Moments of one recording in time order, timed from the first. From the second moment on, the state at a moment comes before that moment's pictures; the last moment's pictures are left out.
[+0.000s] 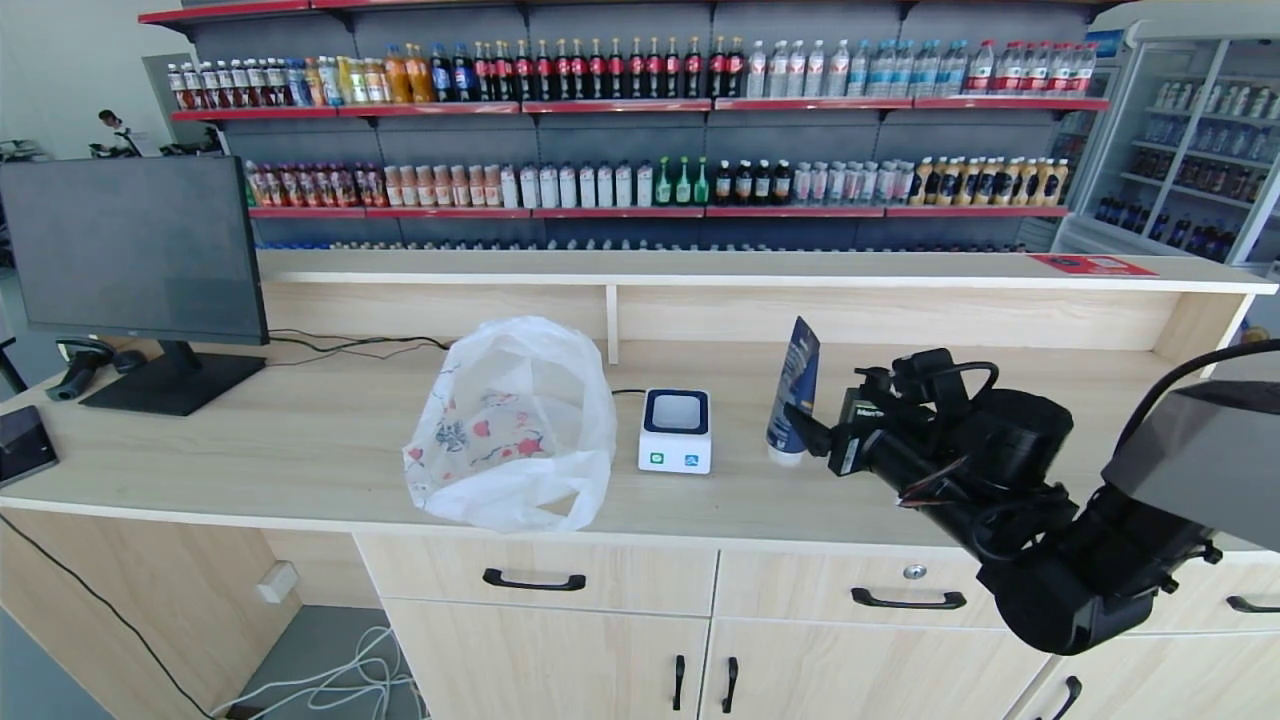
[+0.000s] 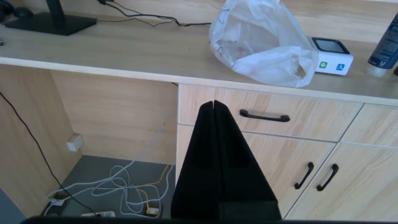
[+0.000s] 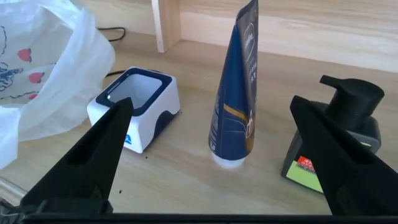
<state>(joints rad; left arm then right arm) 0.00 0.00 0.00 0.00 0.00 -0.01 0.30 2.16 -0.70 -1.48 0.04 -0.01</state>
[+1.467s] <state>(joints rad) 0.00 0.00 0.00 0.00 0.00 -0.01 0.36 2.45 -0.96 -1.57 -0.22 0.10</state>
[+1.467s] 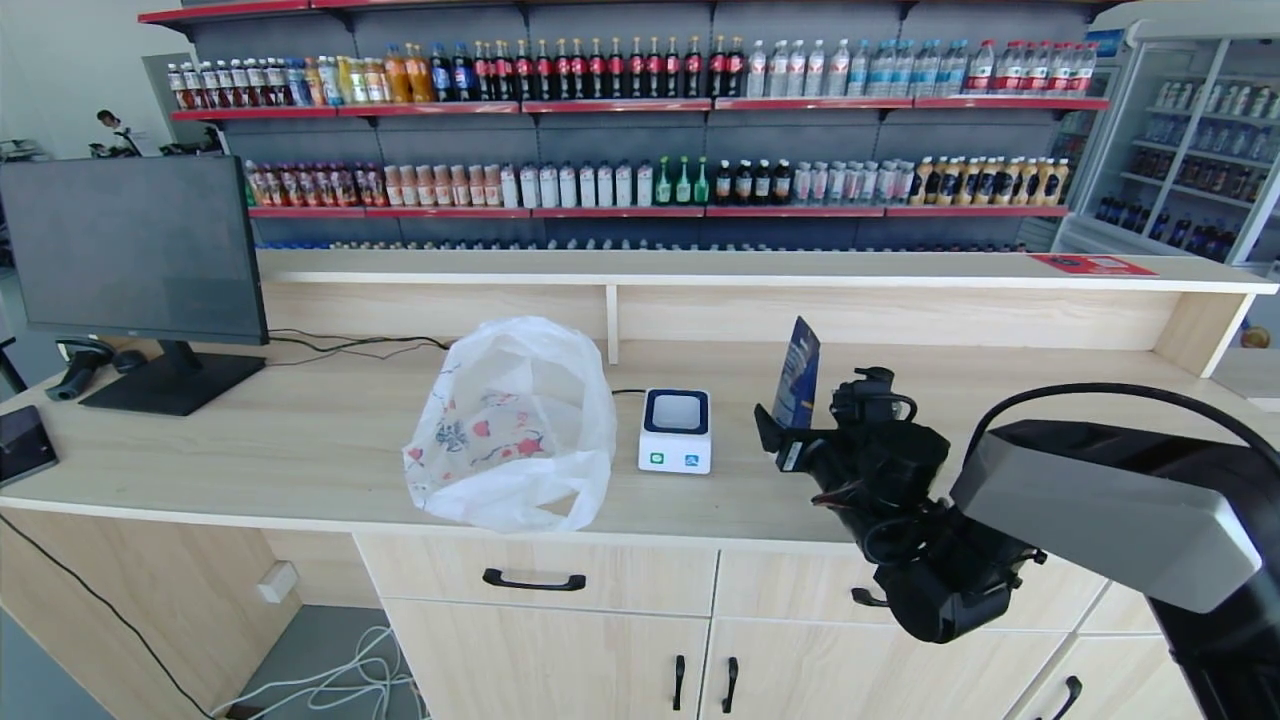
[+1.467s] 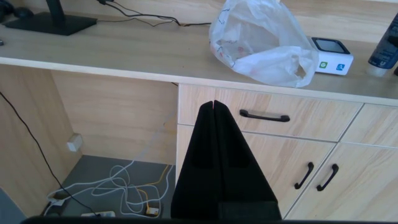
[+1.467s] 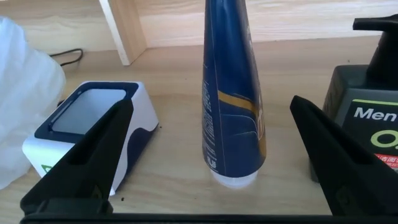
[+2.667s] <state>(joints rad) 0.00 0.00 0.00 0.00 0.00 -0.01 0.30 2.59 -1.16 -1.50 -0.21 0.11</state>
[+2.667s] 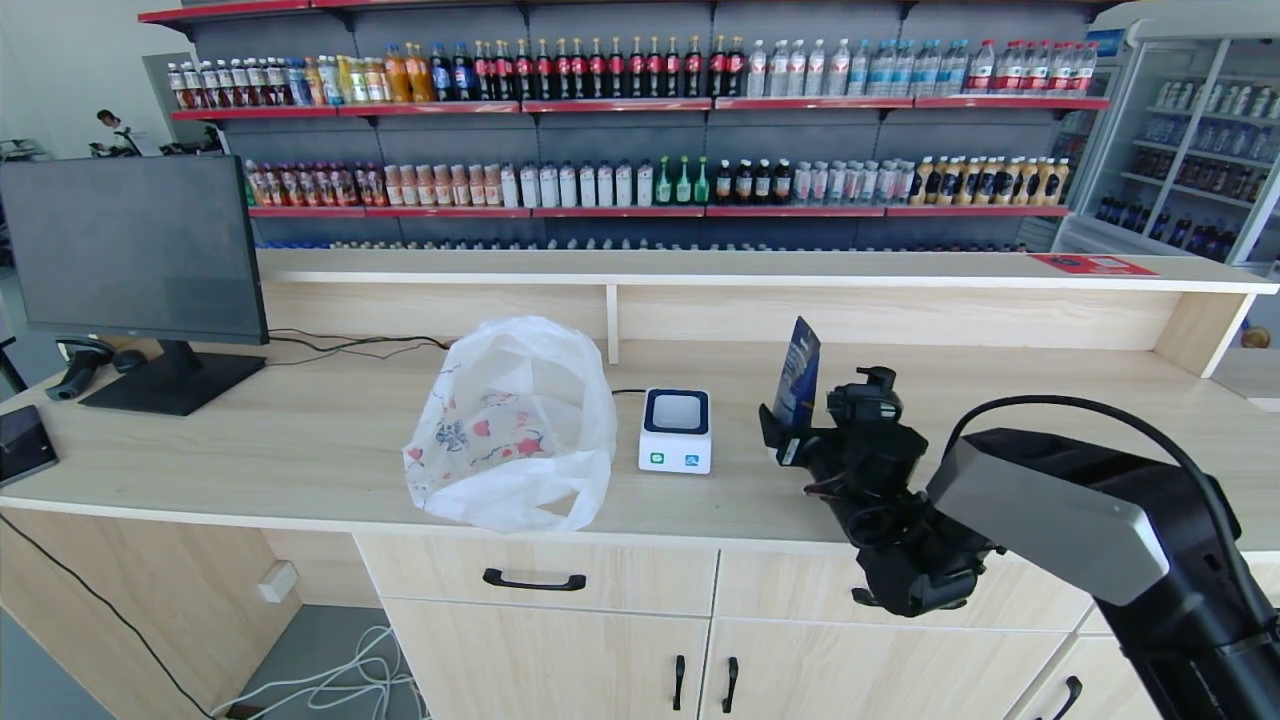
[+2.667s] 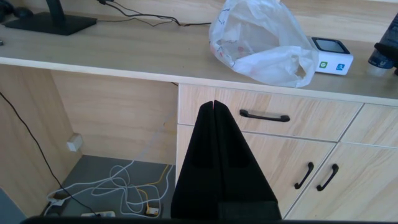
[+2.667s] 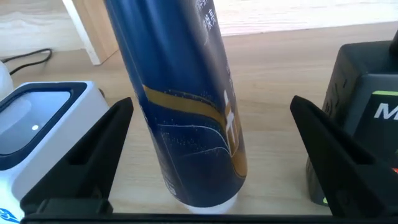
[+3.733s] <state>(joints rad) 0.00 0.00 0.00 0.00 0.00 -0.01 0.29 2.63 -1.35 -1.38 -0.21 0.13</state>
